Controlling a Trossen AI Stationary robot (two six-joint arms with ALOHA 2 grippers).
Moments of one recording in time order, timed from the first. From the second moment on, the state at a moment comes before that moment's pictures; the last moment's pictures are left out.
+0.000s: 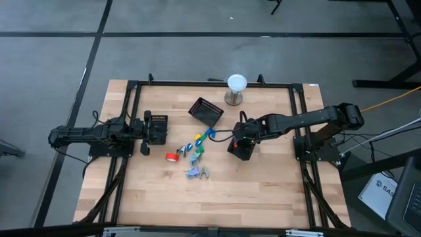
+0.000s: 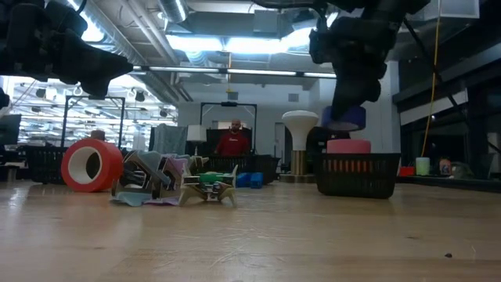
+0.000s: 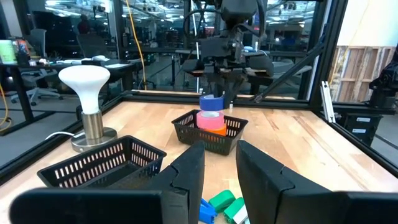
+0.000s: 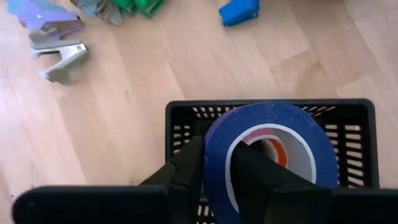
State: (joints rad) left arm 0.05 0.02 0.01 0.03 -0.03 -0.05; right arm 0.09 1.51 1.05 -0.68 0.08 0.52
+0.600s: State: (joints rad) left arm 0.05 0.02 0.01 0.03 -0.03 -0.05; right arm 0.09 1.51 1.05 -0.73 0.11 0.55
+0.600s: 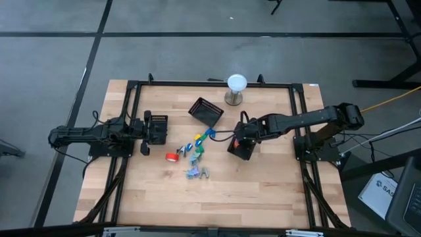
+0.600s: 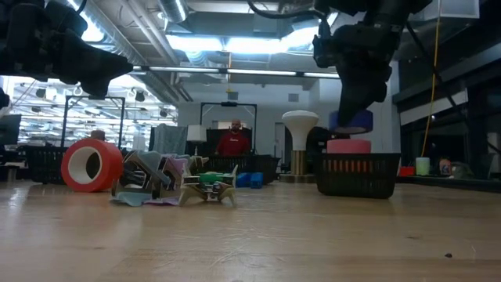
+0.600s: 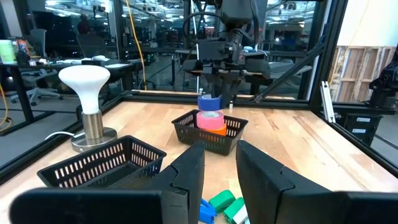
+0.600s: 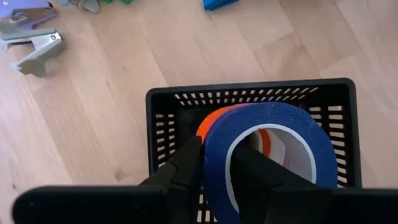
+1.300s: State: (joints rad) left arm 0.05 0.02 0.01 0.03 -0.03 -0.05; right arm 0.09 1.51 0.99 -0.65 0.10 0.52
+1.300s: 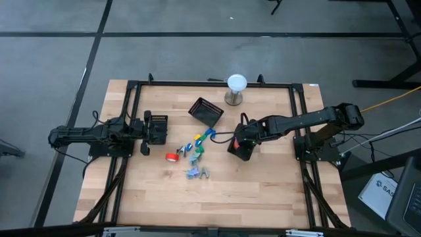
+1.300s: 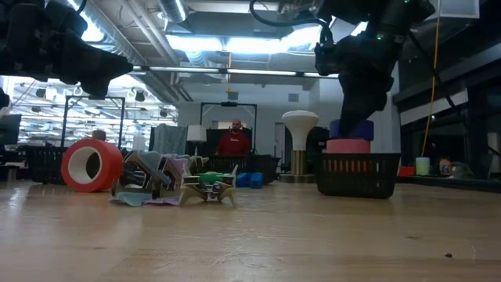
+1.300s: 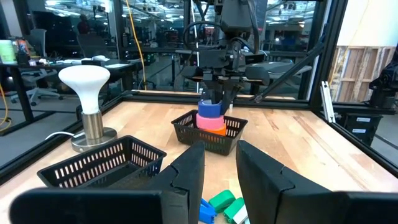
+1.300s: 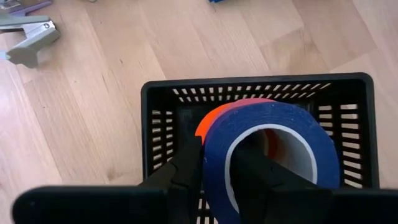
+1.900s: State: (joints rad) left arm 0.05 0.02 0.01 0.03 -0.03 -0.05; right arm 0.09 1.51 1.05 -0.66 0.08 0.47
